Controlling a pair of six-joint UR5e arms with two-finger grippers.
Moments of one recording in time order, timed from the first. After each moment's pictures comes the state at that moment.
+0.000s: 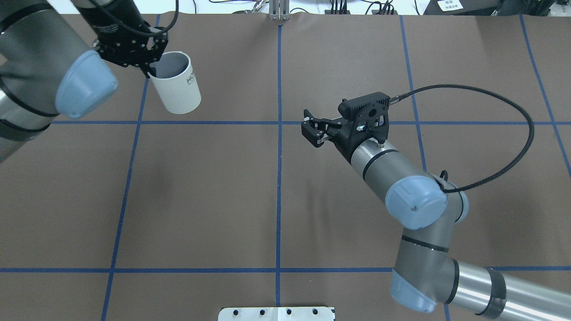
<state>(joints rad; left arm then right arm) -1.01 -2.27 -1.83 -1.13 -2.26 -0.91 0.43 -1.18 1.77 -0.73 1.06 0.87</state>
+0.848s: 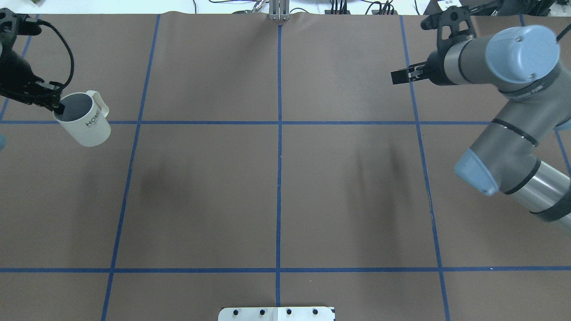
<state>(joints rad) -1.11 -1.76 -1.89 -1.54 -2.25 -0.56 0.93 -1.26 1.77 -1.13 1.83 0.70</state>
